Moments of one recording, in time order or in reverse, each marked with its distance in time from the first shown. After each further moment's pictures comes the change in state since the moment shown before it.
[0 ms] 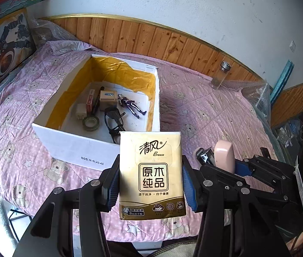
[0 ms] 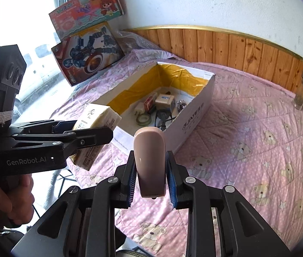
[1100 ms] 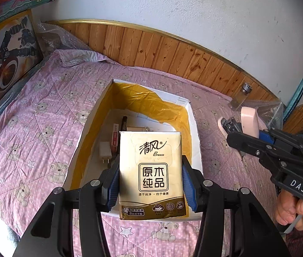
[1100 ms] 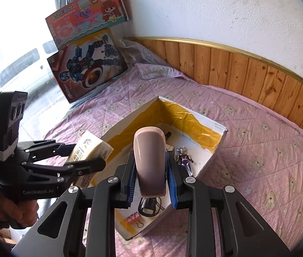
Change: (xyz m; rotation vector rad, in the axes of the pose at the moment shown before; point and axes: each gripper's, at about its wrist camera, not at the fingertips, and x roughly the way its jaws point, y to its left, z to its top) left arm 0.036 0.065 0.102 -0.024 -0.004 0.032; right arm 0.074 -0.038 0.146 -0.065 0.007 0.047
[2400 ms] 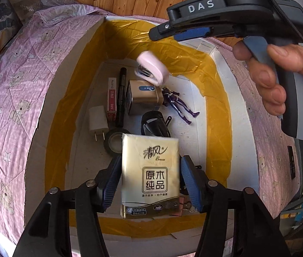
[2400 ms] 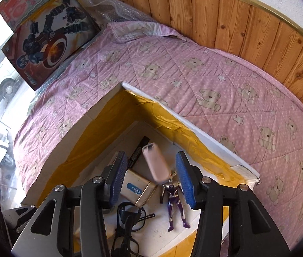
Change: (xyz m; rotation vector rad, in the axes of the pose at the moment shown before) left arm 0.114 0.032 -0.017 0.011 0.307 -0.005; right arm 0.198 -0.068 0.075 0.068 0.317 -0.019
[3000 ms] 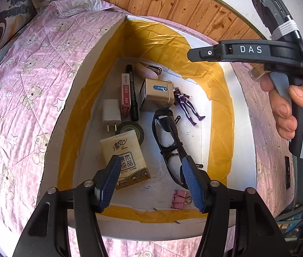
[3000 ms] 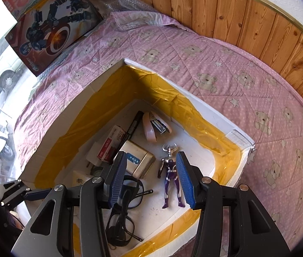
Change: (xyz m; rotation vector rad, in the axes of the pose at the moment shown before) left arm -0.018 0.009 -0.006 -0.069 -0.018 0.014; right arm -0.014 0.004 -0.034 -0.044 0.055 -0.013
